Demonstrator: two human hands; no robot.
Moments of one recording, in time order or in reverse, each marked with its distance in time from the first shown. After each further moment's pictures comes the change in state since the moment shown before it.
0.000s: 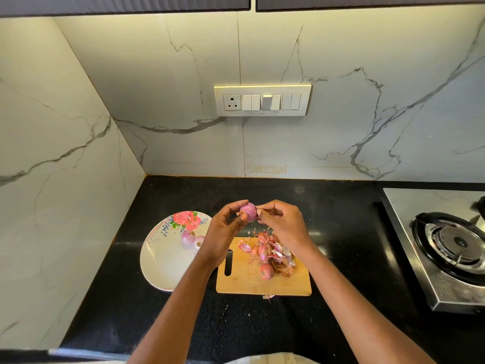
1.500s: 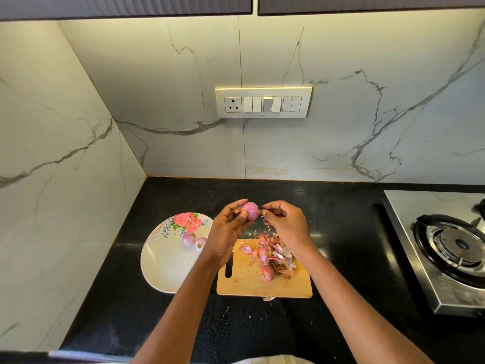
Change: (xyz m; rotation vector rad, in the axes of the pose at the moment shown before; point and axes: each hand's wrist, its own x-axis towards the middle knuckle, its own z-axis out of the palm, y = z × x) left_hand 0.004 0.003 0.006 -0.232 0.016 -0.062; right_hand 0.008 0.008 0.000 -0.031 0.110 0.054
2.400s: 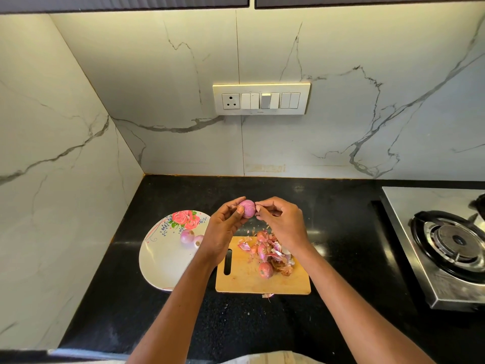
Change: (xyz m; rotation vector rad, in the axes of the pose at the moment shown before) left_hand 0.001 0.000 -0.005 0.086 0.021 0.027; right_hand -0.010 -0.012 0.002 -0.053 -0.038 -0.183
